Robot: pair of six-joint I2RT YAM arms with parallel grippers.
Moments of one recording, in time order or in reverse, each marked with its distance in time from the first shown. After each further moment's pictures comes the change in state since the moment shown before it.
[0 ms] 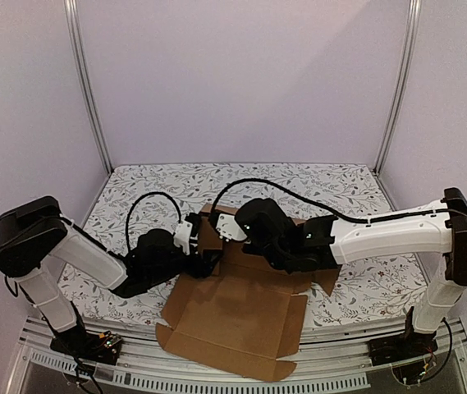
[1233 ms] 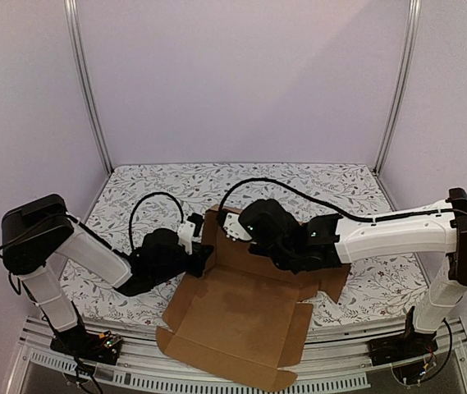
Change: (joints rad) left arm -0.001 0.055 0.027 -0.007 -0.029 0.034; right arm -0.006 -0.026 -0.015 -0.075 0.024 0.073
